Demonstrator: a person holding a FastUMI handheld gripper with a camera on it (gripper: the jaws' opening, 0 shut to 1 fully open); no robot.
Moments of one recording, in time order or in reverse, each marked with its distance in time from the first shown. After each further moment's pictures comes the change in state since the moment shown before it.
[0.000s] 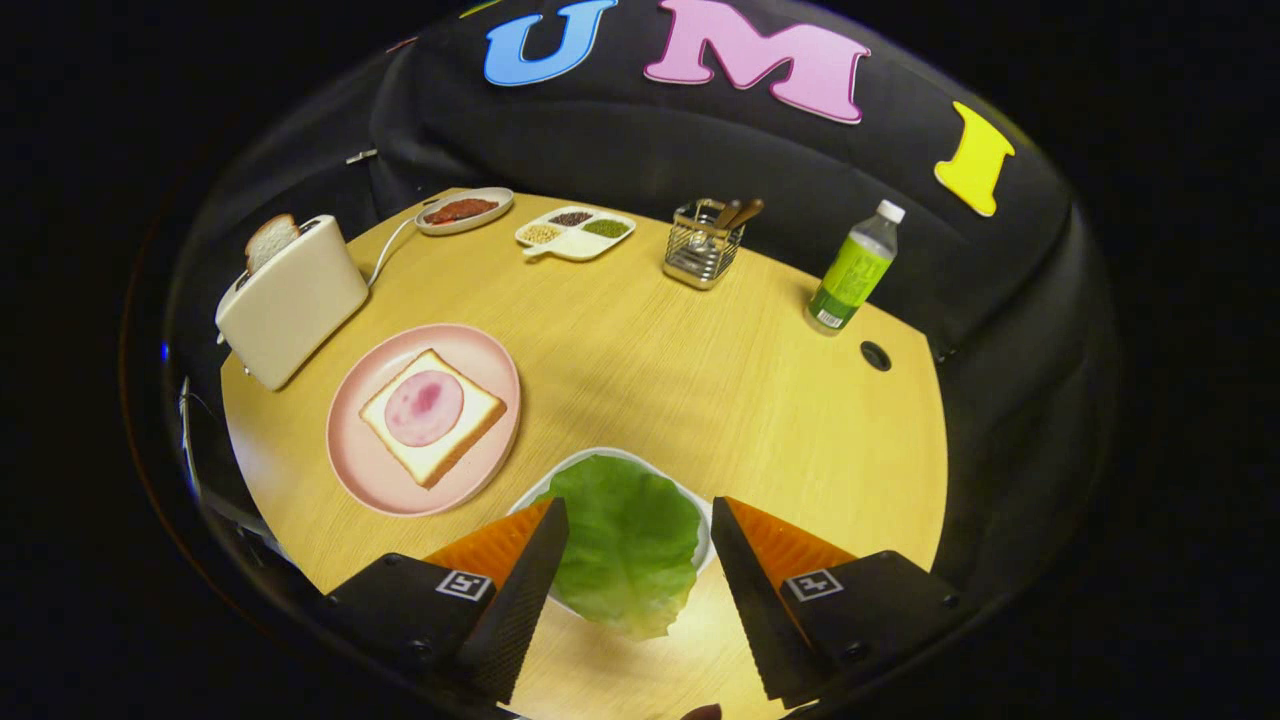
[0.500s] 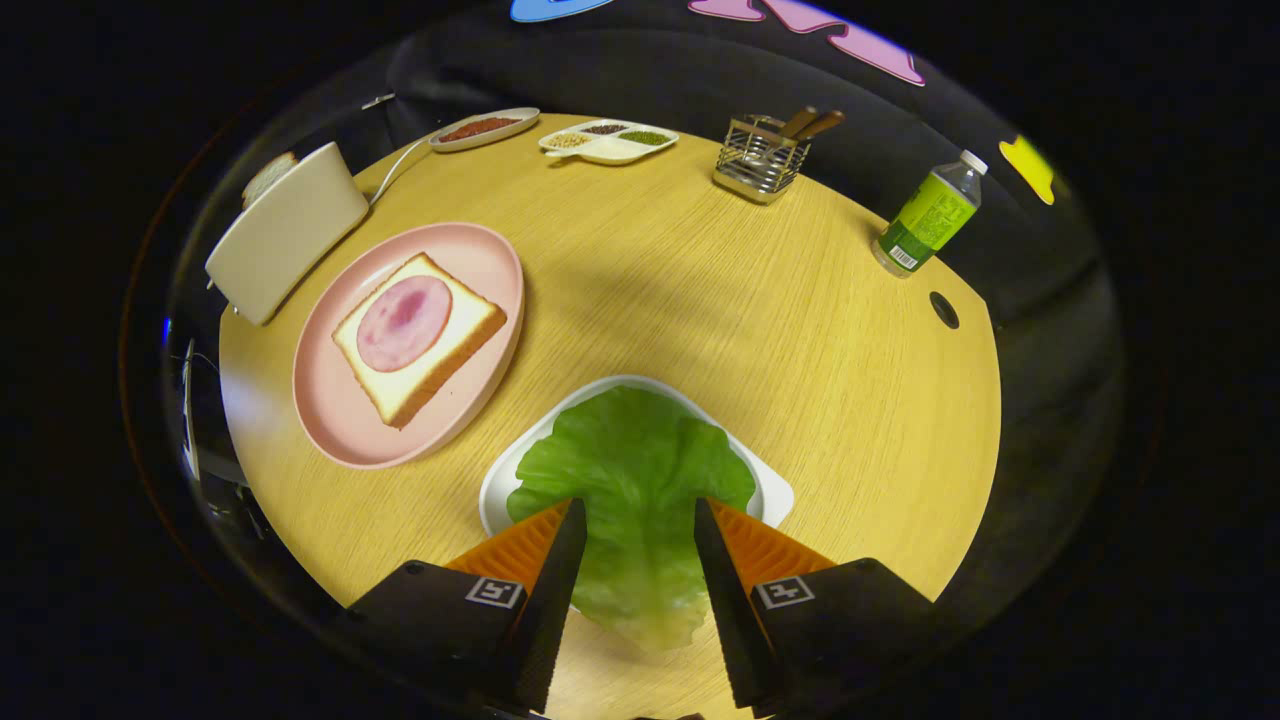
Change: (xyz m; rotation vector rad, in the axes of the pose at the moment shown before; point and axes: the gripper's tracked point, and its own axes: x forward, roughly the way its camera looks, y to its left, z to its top) arm 0.040 0.012 -0.052 -0.084 0.220 0.063
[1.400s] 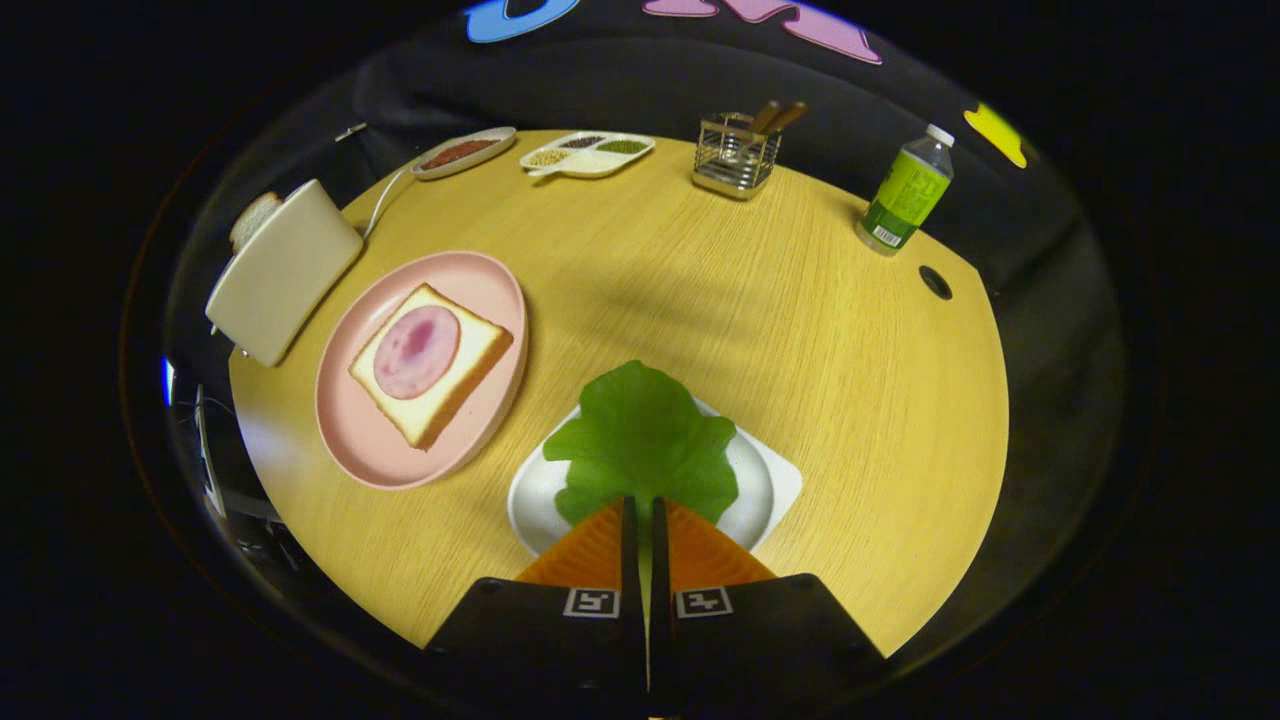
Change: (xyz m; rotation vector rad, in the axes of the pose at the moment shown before) arm -0.034 -0.001 0.022 0.131 -0.085 0.015
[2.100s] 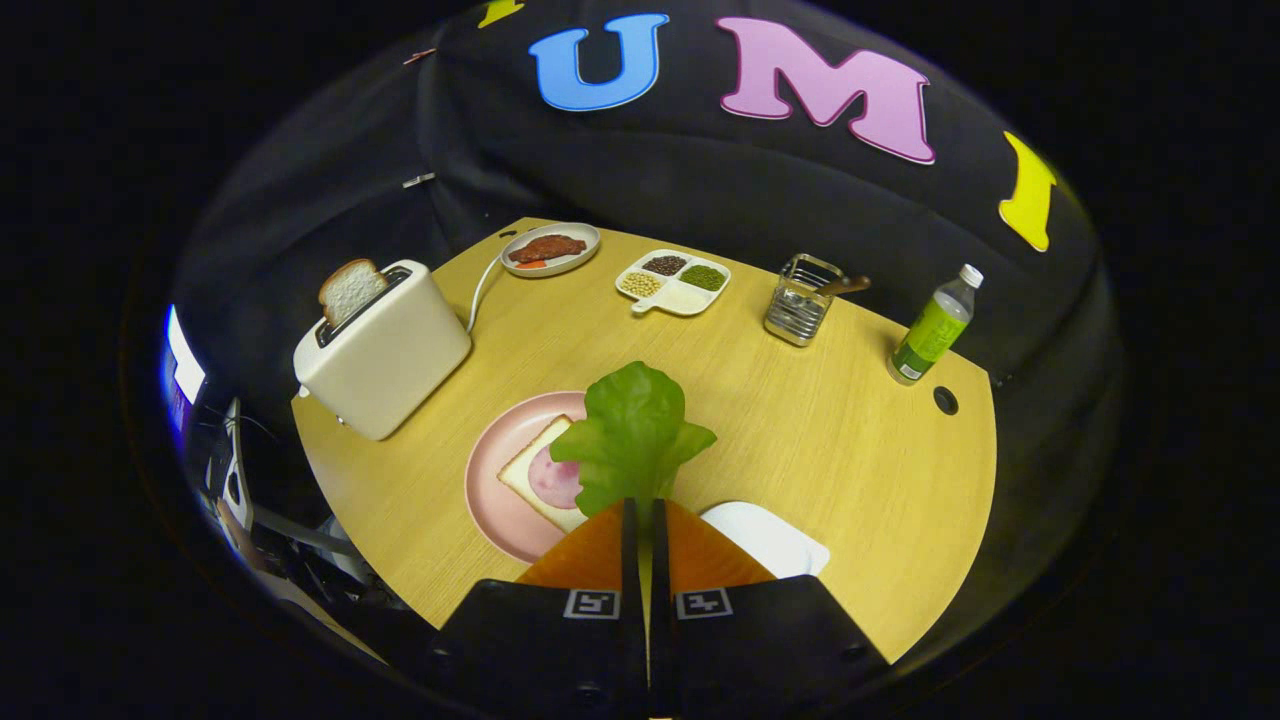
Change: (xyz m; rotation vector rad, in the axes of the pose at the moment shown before) arm -0.071 0.101 0.093 -0.073 -0.202 0.119
